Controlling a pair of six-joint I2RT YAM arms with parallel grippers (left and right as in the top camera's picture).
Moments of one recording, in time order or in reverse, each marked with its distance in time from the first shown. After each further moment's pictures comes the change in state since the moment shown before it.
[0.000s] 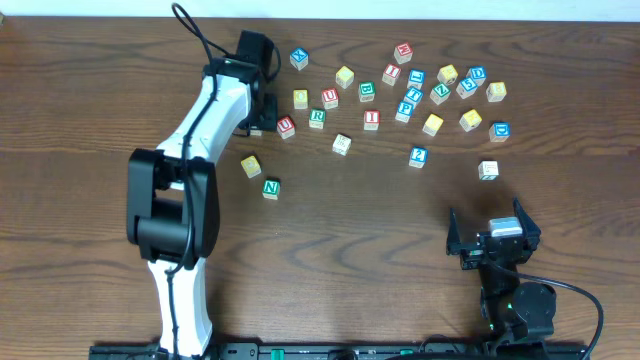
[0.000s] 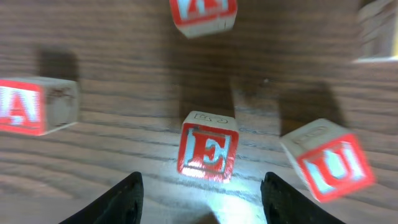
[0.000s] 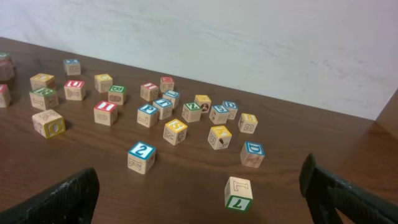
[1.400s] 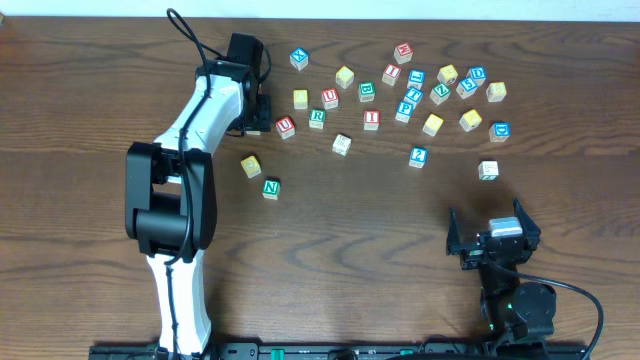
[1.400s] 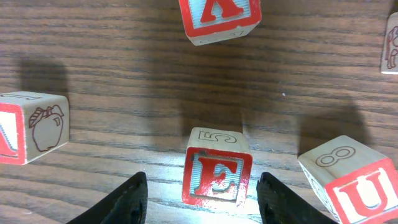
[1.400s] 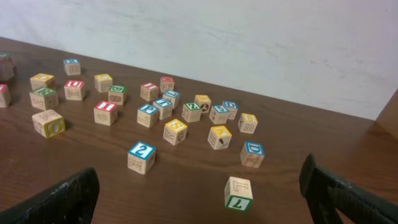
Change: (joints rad) left arm 0.042 0.032 0.000 0.040 0.056 0.034; right arm 0.000 0.000 0.000 0.000 0.000 0.000
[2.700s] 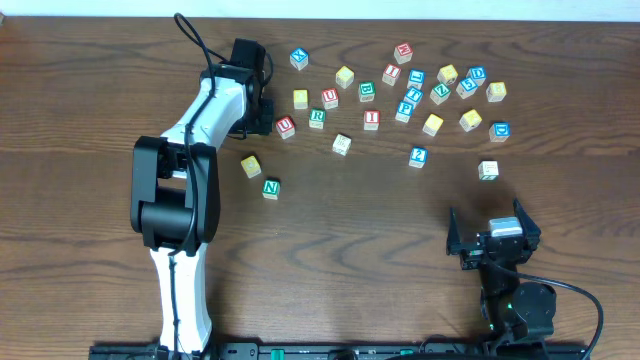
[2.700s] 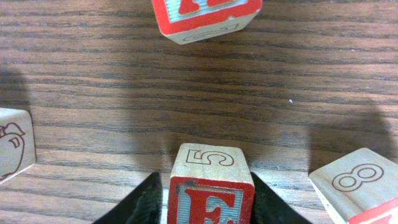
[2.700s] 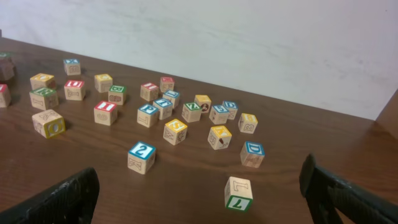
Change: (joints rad) left arm 0.000 0.044 0.000 0.029 0.015 0.026; right arm 0.000 0.000 0.000 0.000 0.000 0.000
